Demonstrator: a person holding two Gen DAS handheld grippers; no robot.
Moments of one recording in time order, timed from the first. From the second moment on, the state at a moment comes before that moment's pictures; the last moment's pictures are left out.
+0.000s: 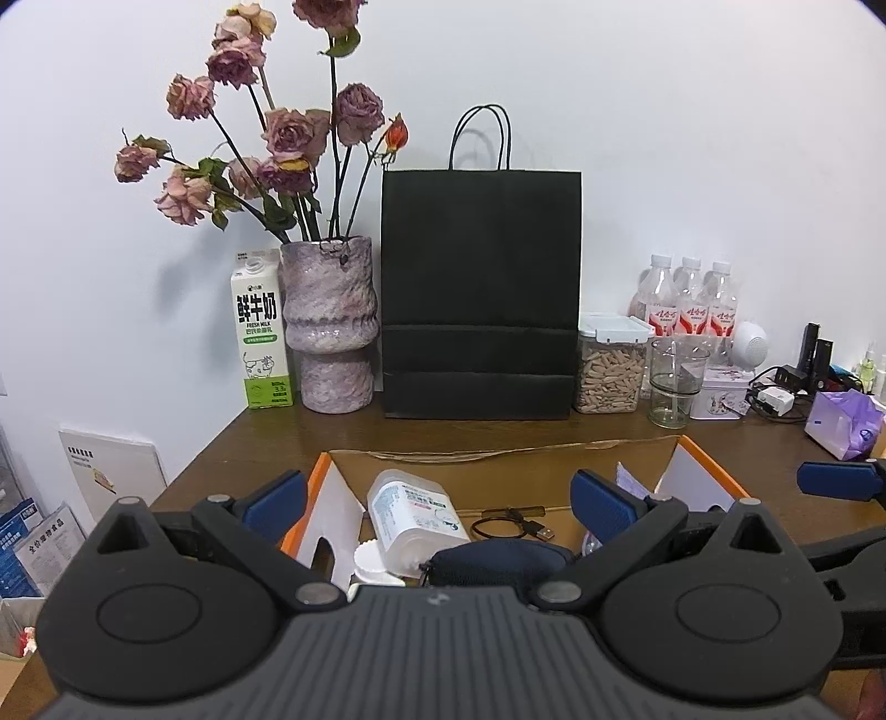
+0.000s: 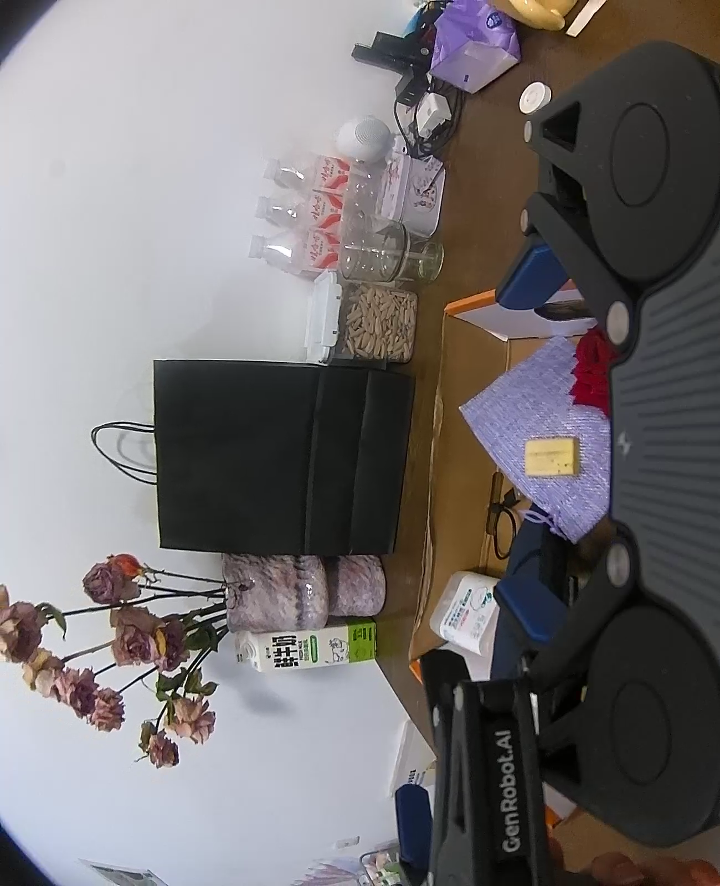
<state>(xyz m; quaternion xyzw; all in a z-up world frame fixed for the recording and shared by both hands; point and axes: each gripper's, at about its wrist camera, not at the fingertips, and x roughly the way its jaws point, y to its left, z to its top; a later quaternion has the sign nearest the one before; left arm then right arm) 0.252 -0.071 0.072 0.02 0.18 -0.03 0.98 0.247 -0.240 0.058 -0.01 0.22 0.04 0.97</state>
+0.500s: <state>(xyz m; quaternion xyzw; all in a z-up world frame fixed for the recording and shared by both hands) 0.167 -0.054 0.056 0.02 0.20 -0.03 0.98 0.157 -0.228 0.047 -0.02 0.22 0.04 0.97</state>
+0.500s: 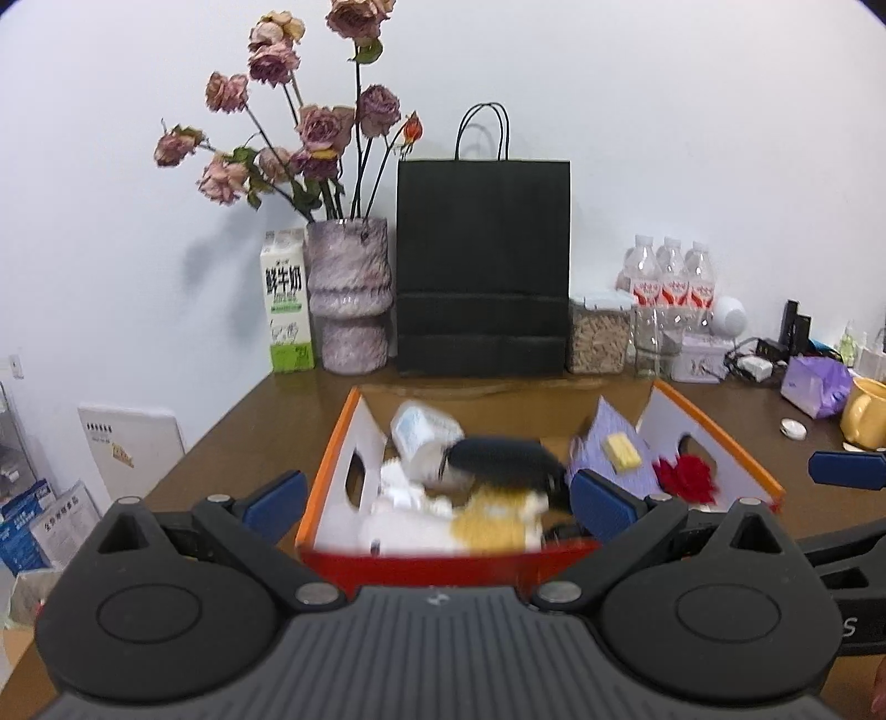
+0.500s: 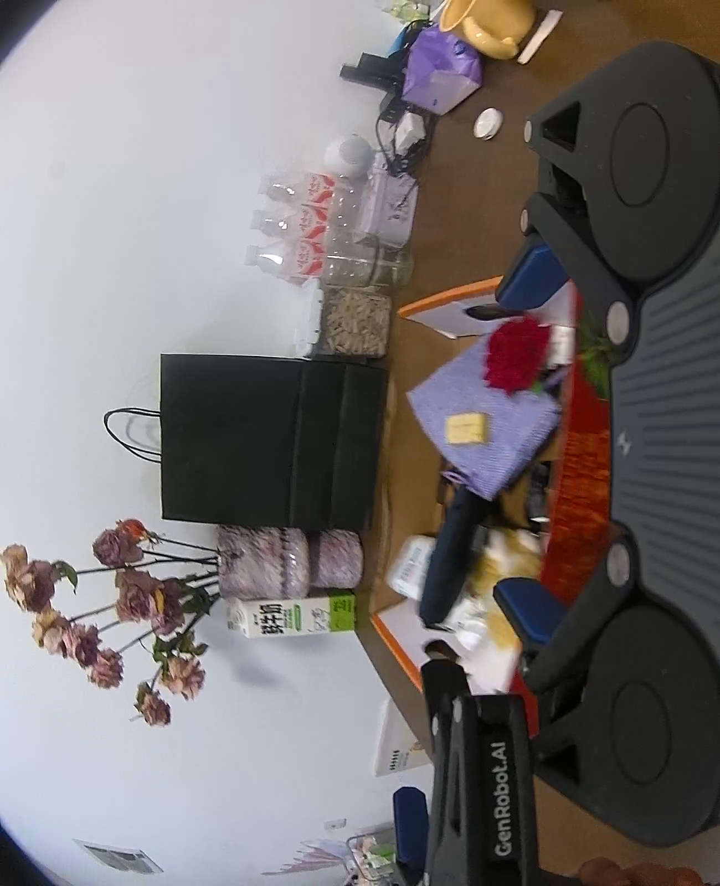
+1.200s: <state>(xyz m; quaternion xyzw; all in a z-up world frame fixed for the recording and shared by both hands) 0.059 -0.046 0.027 0.02 0.22 -0.05 0.97 0.033 -0.215 0.021 -0.03 0.24 0.04 0.97</state>
